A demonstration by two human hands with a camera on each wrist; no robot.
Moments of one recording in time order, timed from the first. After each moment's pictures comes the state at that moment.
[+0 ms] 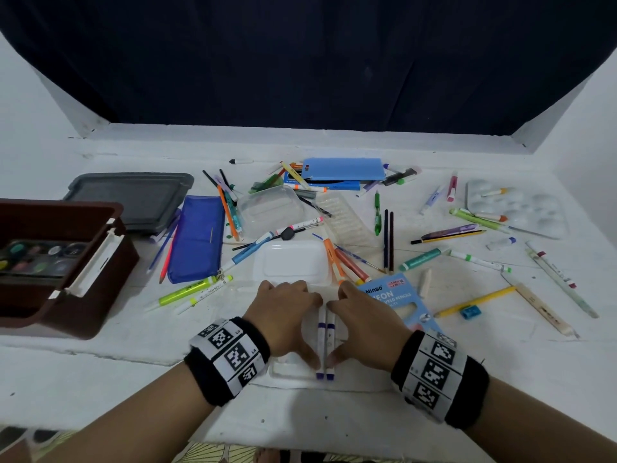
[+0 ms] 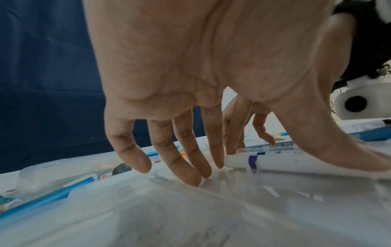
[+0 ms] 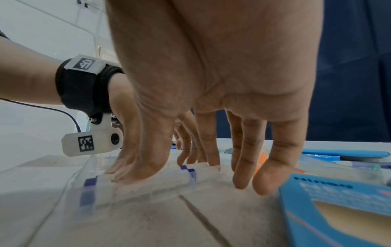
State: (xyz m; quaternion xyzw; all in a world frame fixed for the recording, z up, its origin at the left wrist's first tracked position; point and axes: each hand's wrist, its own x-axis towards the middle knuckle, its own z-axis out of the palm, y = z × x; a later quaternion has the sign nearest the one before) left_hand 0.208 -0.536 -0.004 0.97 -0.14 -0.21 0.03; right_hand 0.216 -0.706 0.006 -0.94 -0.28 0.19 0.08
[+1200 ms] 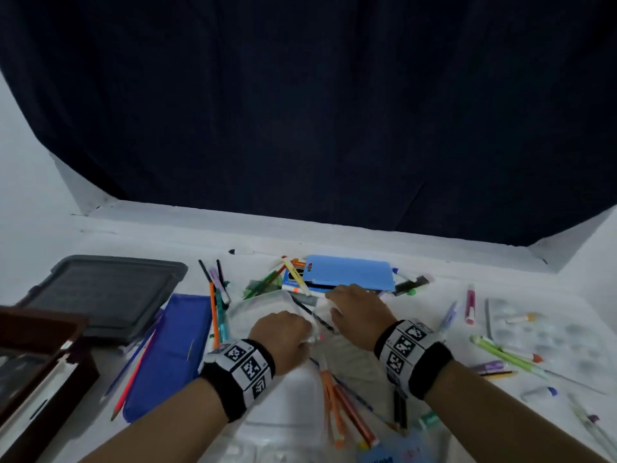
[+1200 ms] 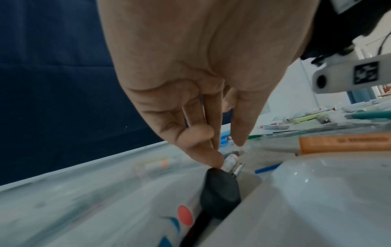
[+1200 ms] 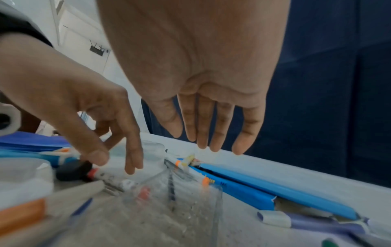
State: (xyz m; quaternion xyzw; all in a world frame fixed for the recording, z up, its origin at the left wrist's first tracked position) left_hand 0.384 -0.504 -0.001 0.99 -0.09 -0.06 0.04; right_hand 0.455 -0.674 0.024 -0.94 -0.32 0.03 0.05
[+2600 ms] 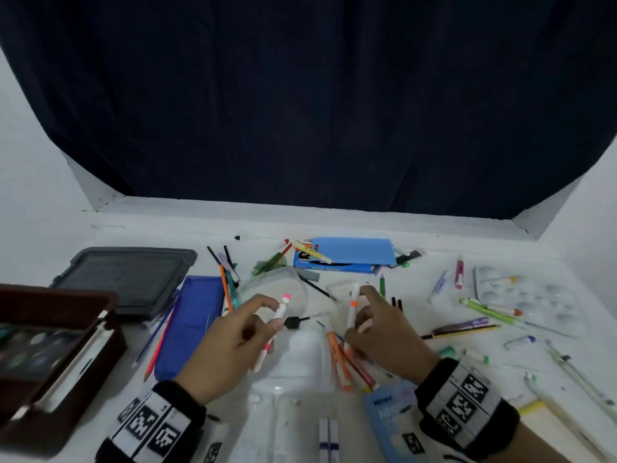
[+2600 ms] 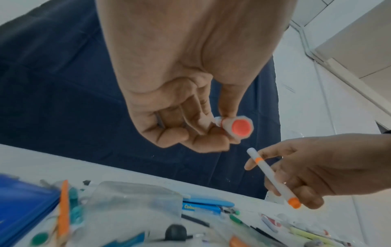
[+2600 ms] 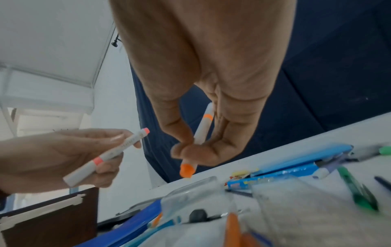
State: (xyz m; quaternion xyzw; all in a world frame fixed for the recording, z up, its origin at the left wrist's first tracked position) left_hand 0.258 -0.466 0.042 0.87 -0.07 0.10 0.48; right_hand 0.334 -0.712 0.048 -0.87 -0.15 0.12 0.44
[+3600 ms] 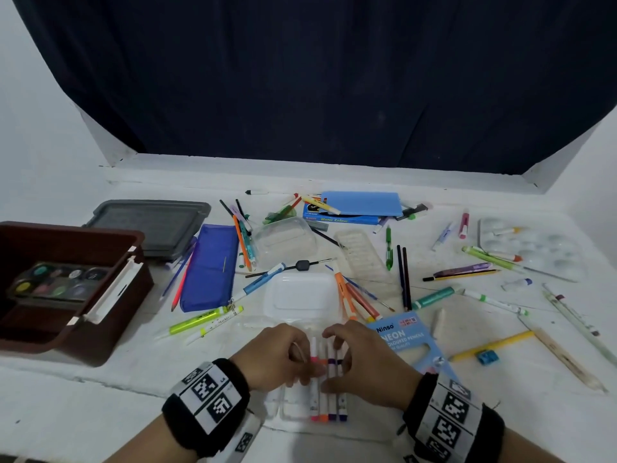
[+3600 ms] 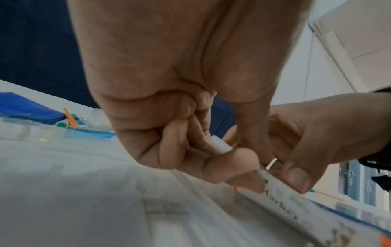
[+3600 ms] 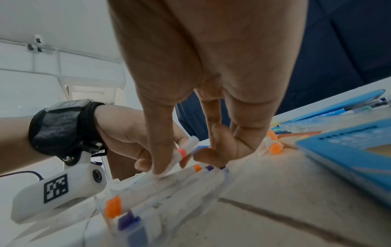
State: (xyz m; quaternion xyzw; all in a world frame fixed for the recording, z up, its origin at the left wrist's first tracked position) left_hand 0.196 -0.507 -0.013 0.87 -0.02 -0.22 0.44; right_hand 0.229 -0.706 -0.015 -0.89 -0.26 0.20 0.31
